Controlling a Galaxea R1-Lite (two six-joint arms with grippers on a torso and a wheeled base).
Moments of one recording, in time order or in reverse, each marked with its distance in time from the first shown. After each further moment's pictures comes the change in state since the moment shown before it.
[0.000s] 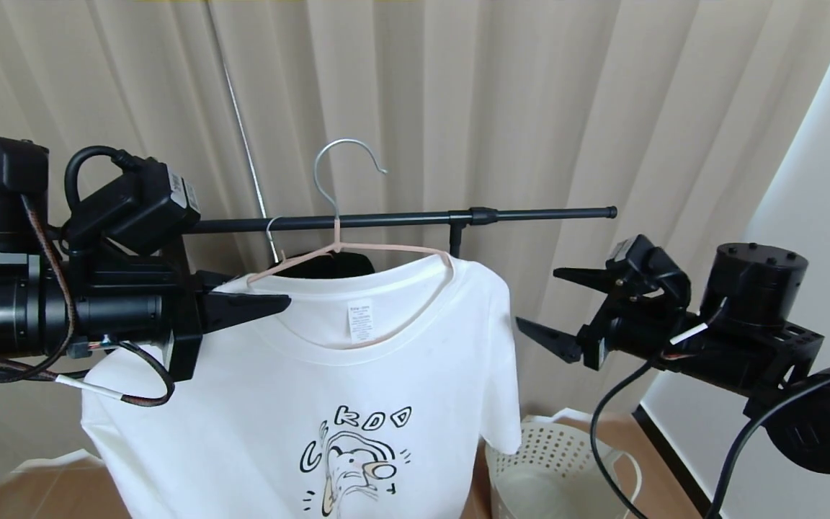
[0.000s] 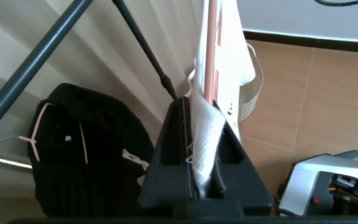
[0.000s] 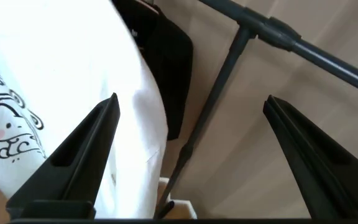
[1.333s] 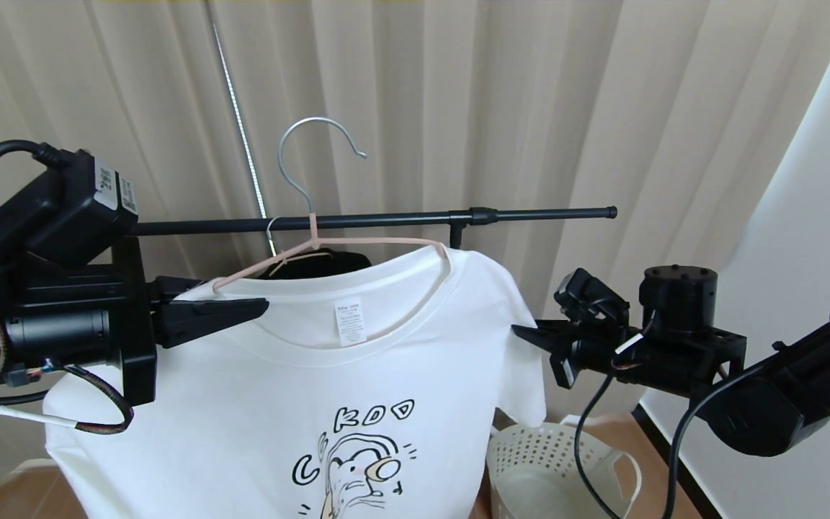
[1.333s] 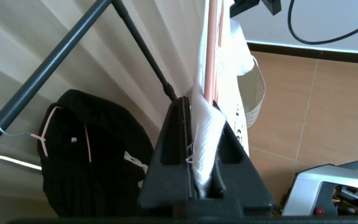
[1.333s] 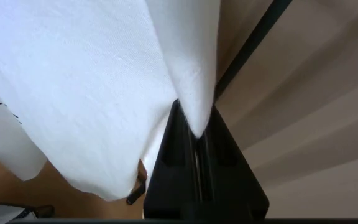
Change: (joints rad) left arm 0.000 -0.117 0.080 -0.035 0.000 -0.029; right arm 0.002 0.155 -0.081 0.075 -0.025 -0.084
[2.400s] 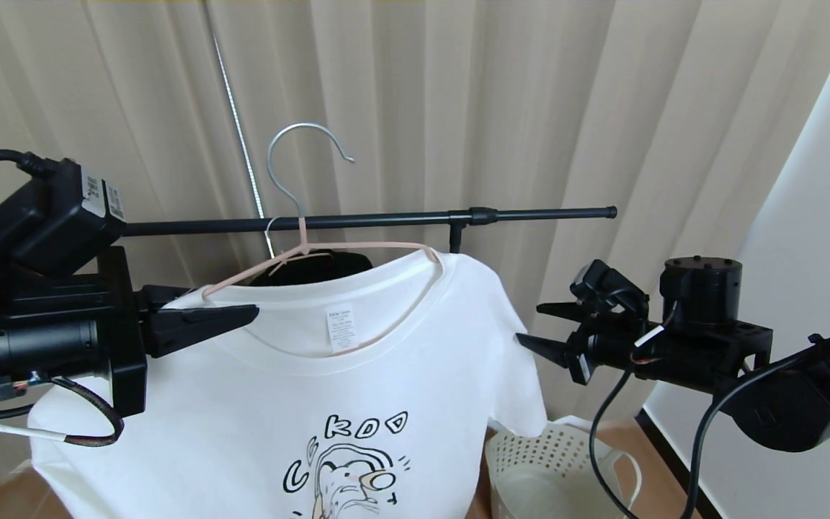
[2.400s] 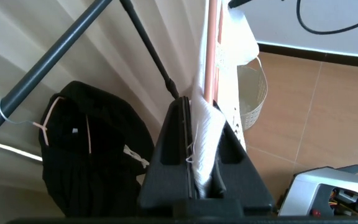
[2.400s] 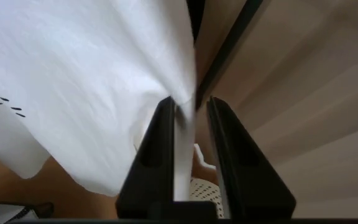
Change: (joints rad) left arm 0.002 -0.033 0.034 -0.003 0.037 -0.030; right arm -0.015 -0.066 0.008 0.075 0.005 0.001
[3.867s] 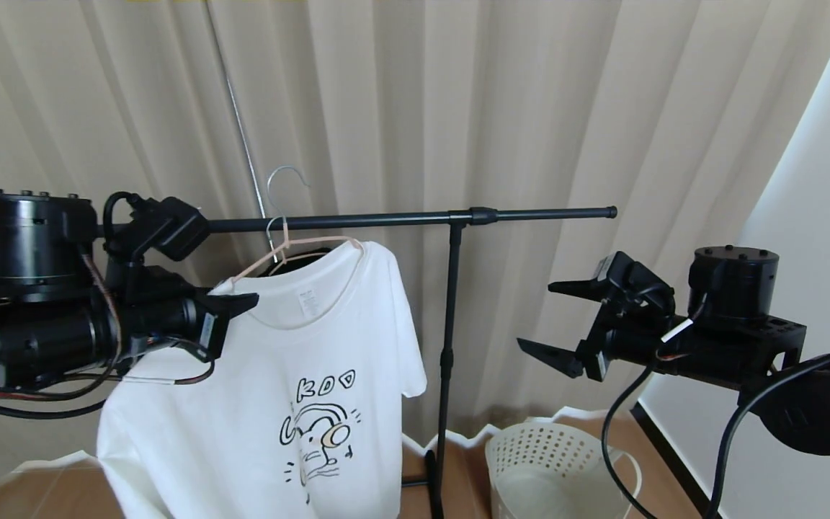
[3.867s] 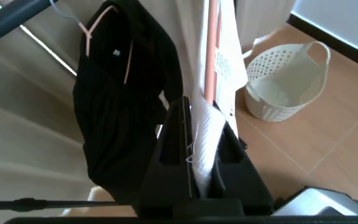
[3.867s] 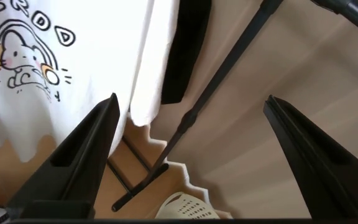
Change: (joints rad) left arm 0.033 0.262 0.035 -0.254 0.377 -0.262; right arm -0.019 -0.067 0.024 -0.013 0.086 -0.063
